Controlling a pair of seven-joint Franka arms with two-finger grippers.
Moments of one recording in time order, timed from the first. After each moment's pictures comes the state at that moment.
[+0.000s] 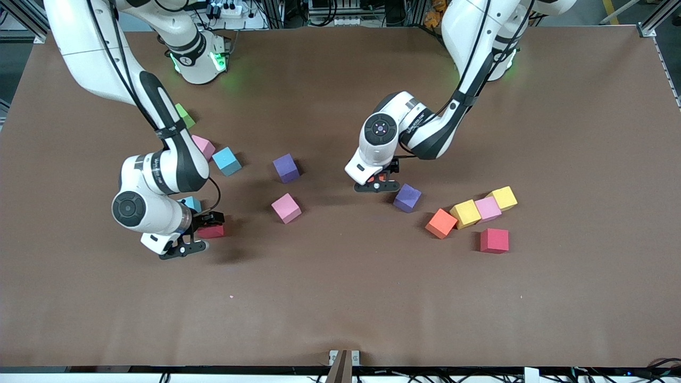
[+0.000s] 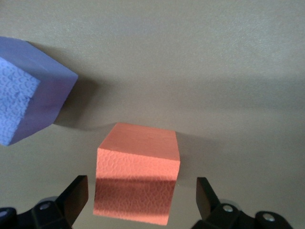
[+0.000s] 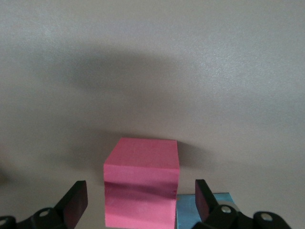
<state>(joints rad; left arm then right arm) -0.61 0.59 -0.16 -1.81 0.02 2.31 -0.79 0.16 0.59 0.01 -1.75 0.05 2.22 -0.09</state>
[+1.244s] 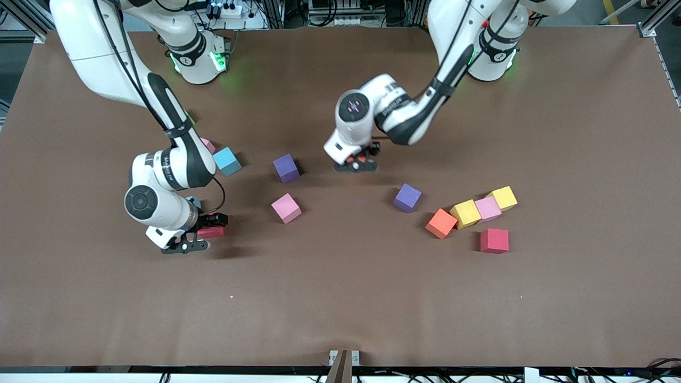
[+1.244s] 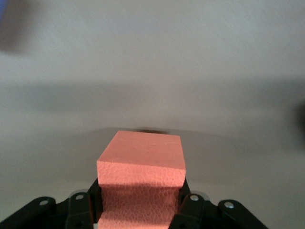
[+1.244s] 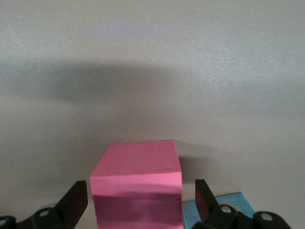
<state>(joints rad) -0.65 0.57 -0.32 -1.81 0.07 2.25 -0.97 0.18 0.59 0.01 -1.83 0.02 2.34 0.06</state>
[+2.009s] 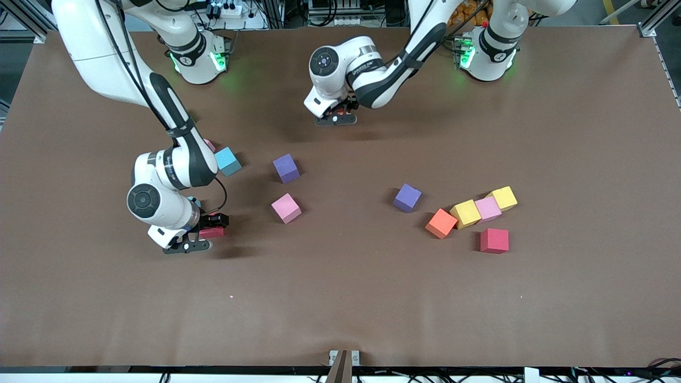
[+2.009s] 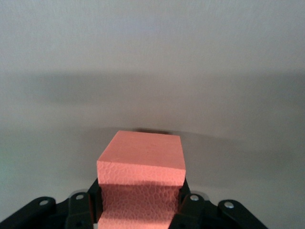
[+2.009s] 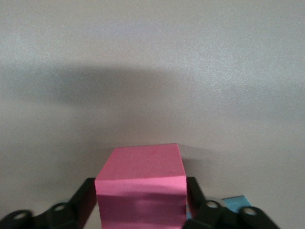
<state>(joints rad) -0.69 0.56 -0.48 -1.92 0.07 2.24 -1.19 0.18 0.59 0.01 -1.83 0.02 2.35 0.06</state>
